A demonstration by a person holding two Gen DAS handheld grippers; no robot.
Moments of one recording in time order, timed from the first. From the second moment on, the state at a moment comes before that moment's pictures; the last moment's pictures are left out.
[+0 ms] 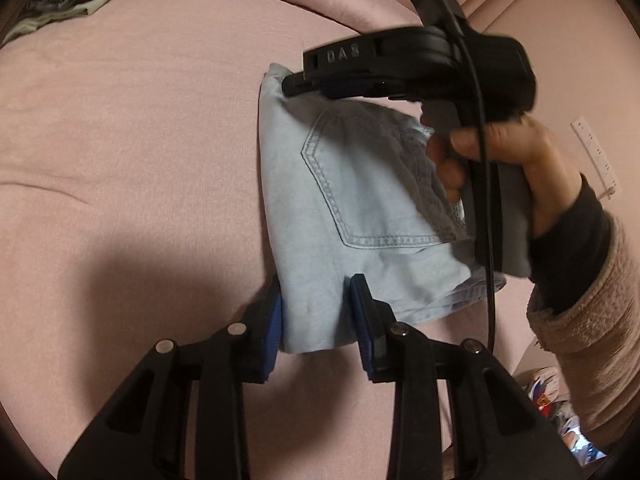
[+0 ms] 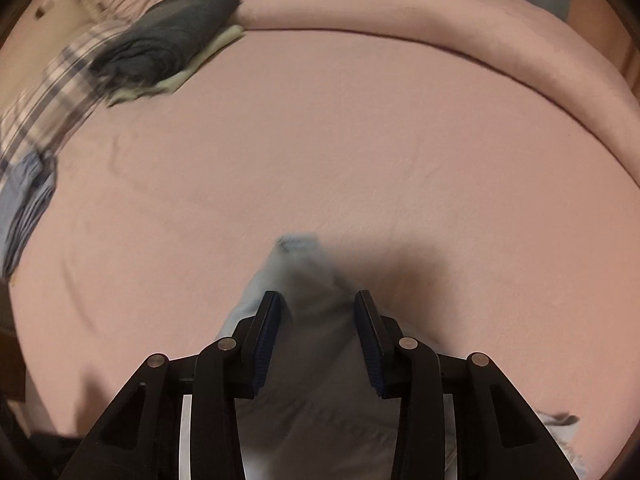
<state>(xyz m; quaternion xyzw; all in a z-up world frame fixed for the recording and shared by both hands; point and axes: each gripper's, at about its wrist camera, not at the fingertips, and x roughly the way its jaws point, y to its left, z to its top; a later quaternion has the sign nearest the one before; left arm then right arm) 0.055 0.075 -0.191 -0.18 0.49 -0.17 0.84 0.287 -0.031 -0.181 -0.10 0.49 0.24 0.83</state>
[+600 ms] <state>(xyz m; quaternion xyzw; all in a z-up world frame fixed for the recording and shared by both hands) 0.032 0.043 -0.166 -0.09 0.47 -0.11 0.87 0.178 -0.182 -0.145 0.03 0.42 0.22 0.88</state>
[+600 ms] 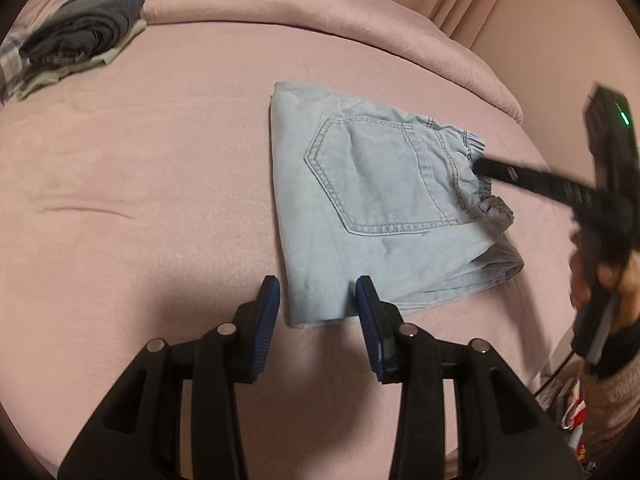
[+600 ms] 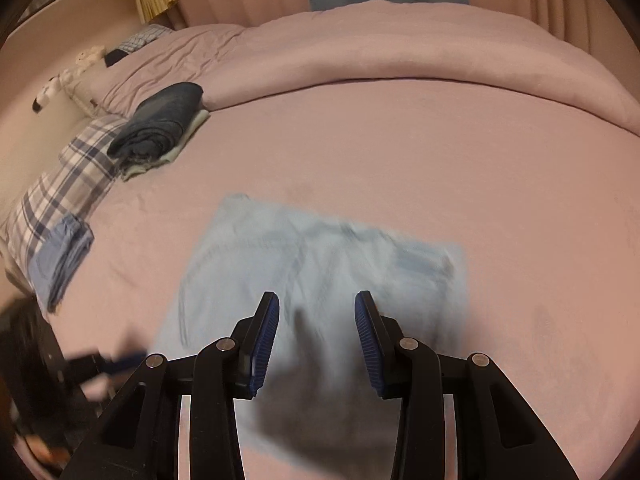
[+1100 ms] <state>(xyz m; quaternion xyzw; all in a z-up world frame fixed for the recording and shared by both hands) 0.043 0.053 -0.141 -0.08 0.45 -0.10 0.89 0.156 -0.221 -0.175 0.08 0.44 0.21 0.87</state>
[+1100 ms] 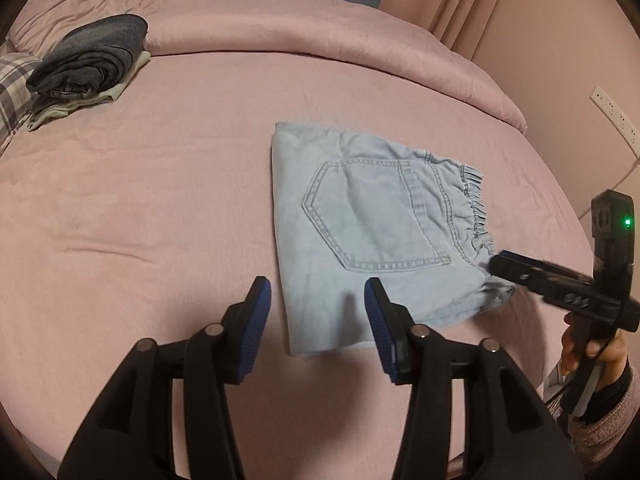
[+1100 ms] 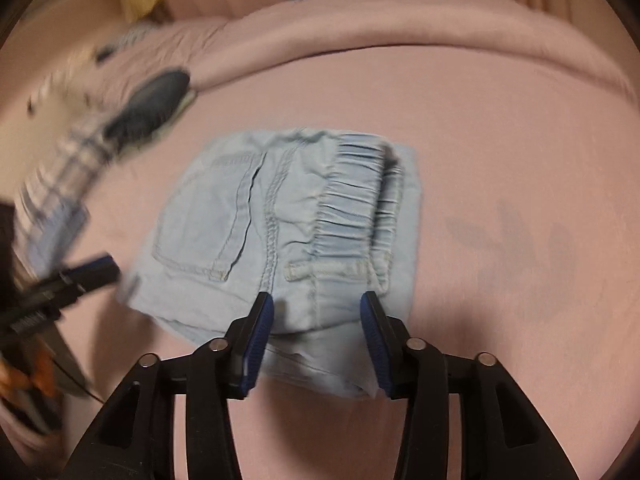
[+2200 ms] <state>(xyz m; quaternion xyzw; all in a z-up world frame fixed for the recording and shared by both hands) 0.086 0.062 -0.159 -0.12 0.48 -0.10 0.87 0.197 -0.264 -0.213 0.29 0.49 0.24 0.79</state>
